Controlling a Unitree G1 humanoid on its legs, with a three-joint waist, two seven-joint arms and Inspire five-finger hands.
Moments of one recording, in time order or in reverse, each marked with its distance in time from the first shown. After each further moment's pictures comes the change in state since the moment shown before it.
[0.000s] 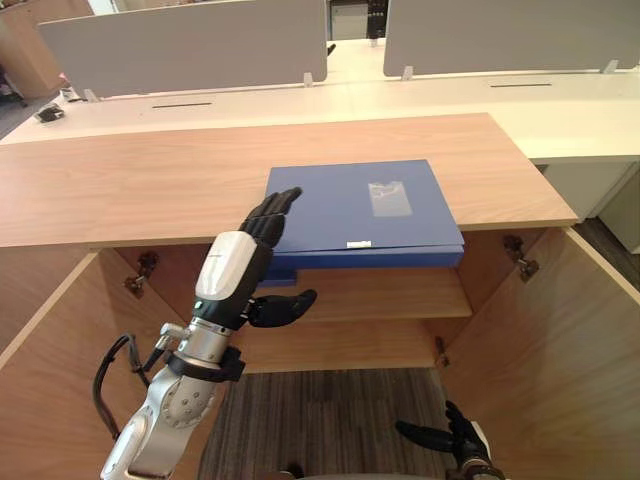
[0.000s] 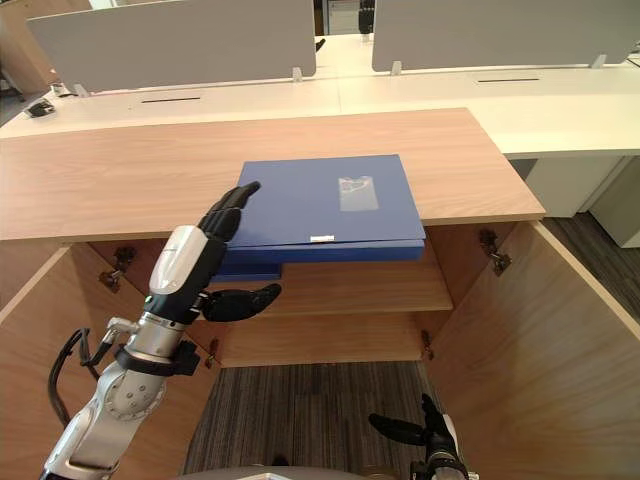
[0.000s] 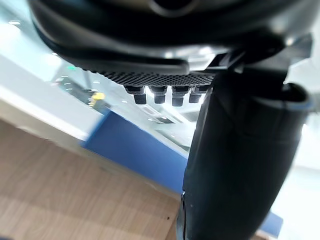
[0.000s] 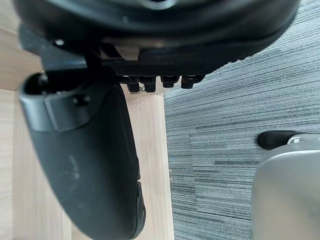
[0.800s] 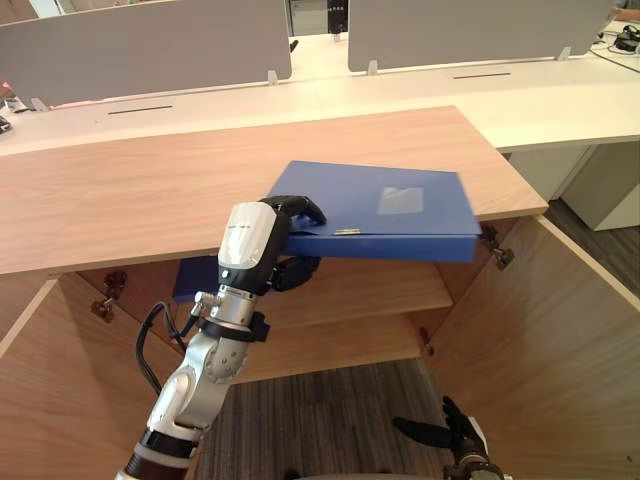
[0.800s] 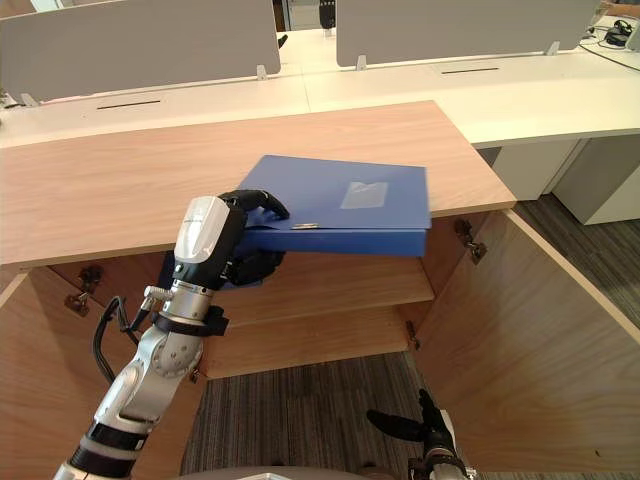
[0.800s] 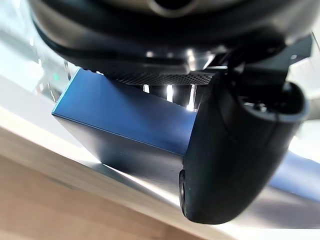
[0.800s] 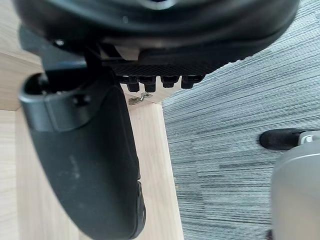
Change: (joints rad) left arm -0.098 -0.124 -0.046 -0.012 -0.083 0.038 0.012; right arm 0.001 0.008 -0.001 -0.066 0.008 0.003 -0.002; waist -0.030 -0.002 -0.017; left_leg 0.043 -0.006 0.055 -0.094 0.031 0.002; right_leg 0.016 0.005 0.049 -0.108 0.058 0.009
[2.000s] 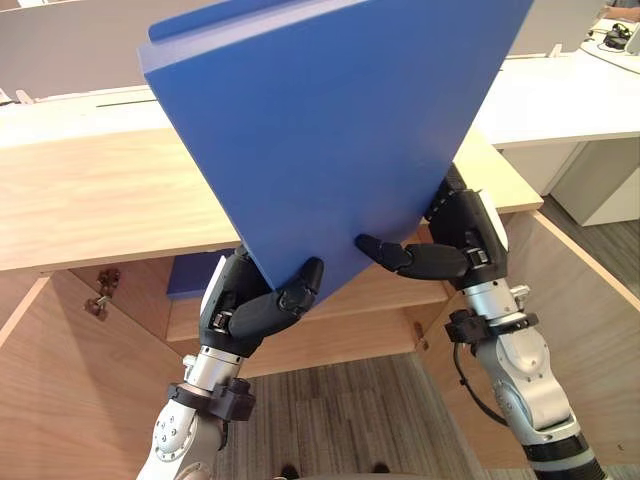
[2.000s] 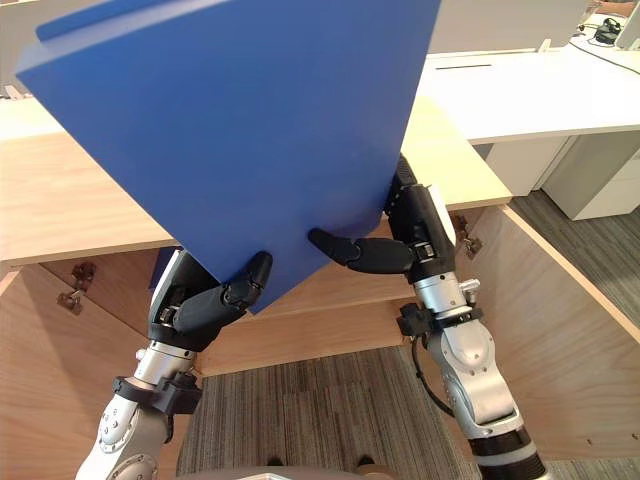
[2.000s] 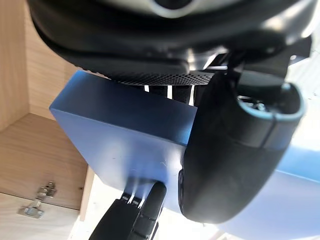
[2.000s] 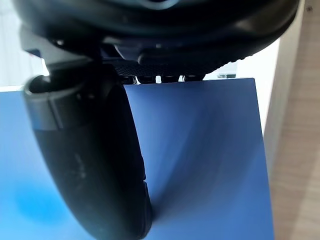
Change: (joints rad) left arm 0.352 0.028 -0.007 -0.168 -1.253 0.004 -0.338; right arm -0.255 -0.366 0.241 -1.042 0.366 -0.112 0.073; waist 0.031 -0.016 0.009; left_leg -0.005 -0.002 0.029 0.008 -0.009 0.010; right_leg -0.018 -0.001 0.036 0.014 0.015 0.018
